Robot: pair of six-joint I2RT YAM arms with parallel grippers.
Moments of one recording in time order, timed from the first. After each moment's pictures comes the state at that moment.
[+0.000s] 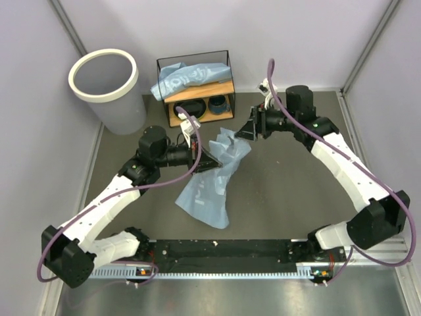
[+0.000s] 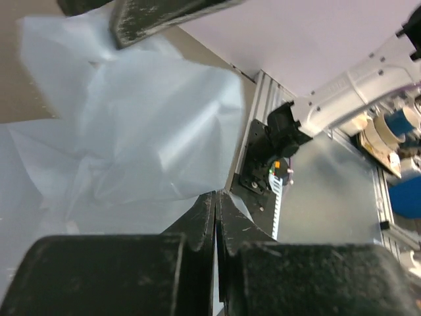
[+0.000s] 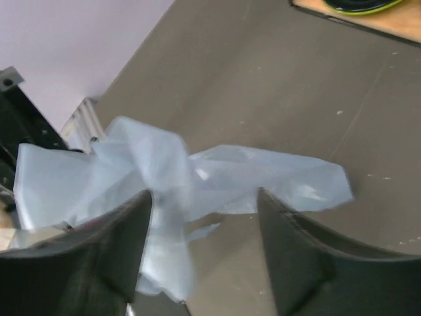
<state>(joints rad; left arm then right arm) -0.55 1.08 0.91 -0.01 0.84 -0.40 0.40 1.37 1.33 -0.43 -0.72 0.24</state>
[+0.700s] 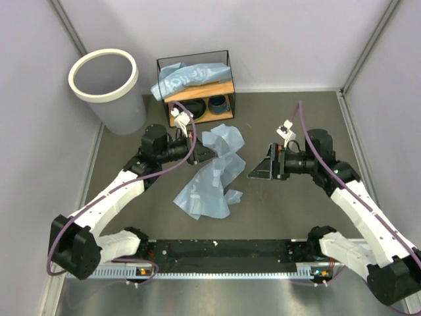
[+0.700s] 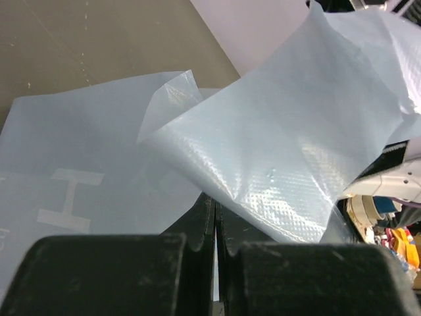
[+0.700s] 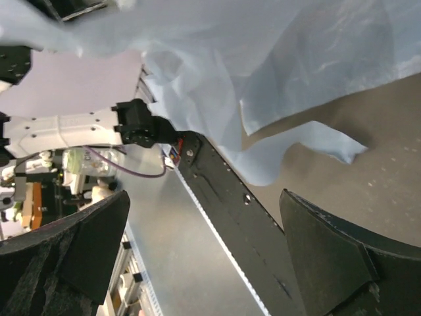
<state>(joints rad) -0.49 1.16 0.85 0.10 0.69 -0.65 0.35 0.97 0.90 -0.55 -0.80 0.54</state>
